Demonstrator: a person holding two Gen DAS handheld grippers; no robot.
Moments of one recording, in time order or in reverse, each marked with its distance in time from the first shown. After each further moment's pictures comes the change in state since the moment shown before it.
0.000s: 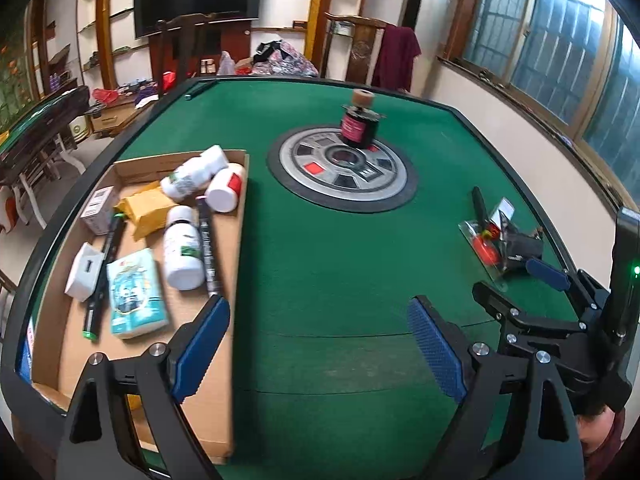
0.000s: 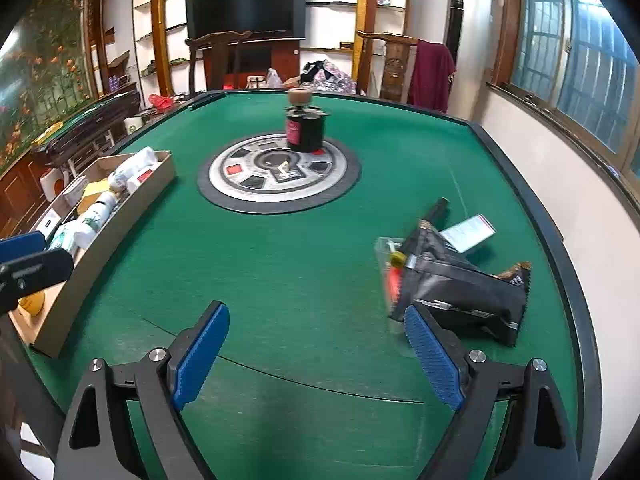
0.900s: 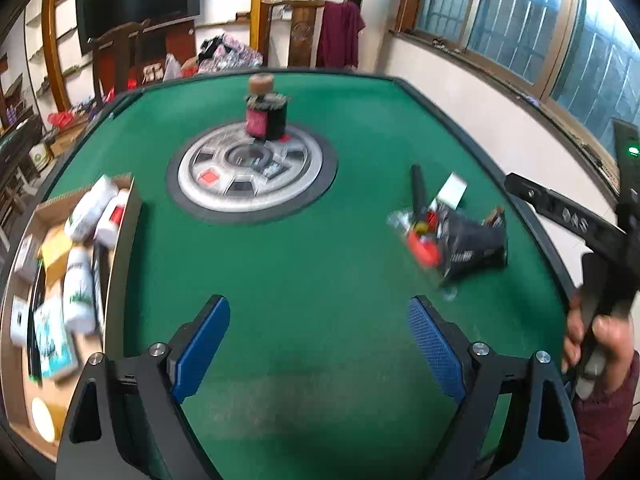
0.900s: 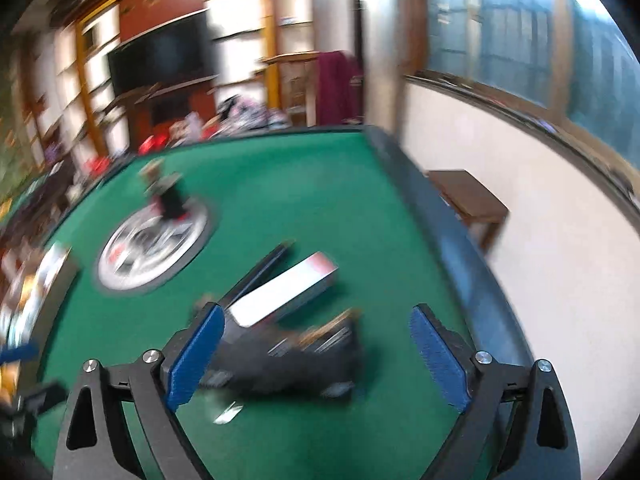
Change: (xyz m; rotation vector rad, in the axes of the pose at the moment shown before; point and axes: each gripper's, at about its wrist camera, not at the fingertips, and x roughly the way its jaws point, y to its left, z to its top) left arm 0.042 -0.093 0.026 0.137 0.039 -0.087; right arm -0.009 -0.159 0.025 0.276 -0.094 -0.150
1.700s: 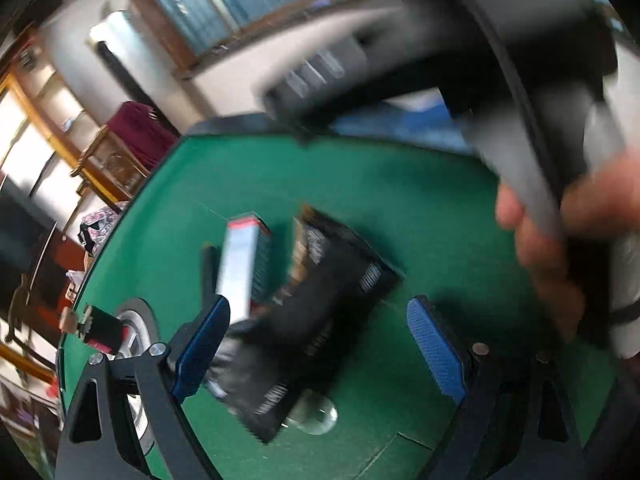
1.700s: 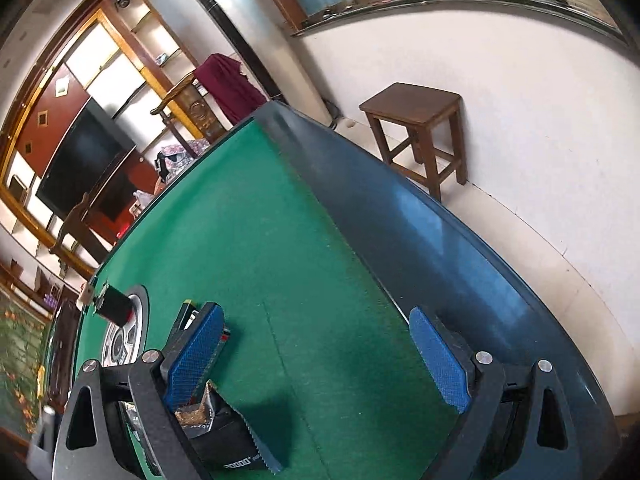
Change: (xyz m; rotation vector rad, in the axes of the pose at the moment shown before) left arm 0.095 -0.204 -0.005 0.905 -0.025 -0.067; right arm 0.055 -0.119 -0.008 0.519 0.083 0.045
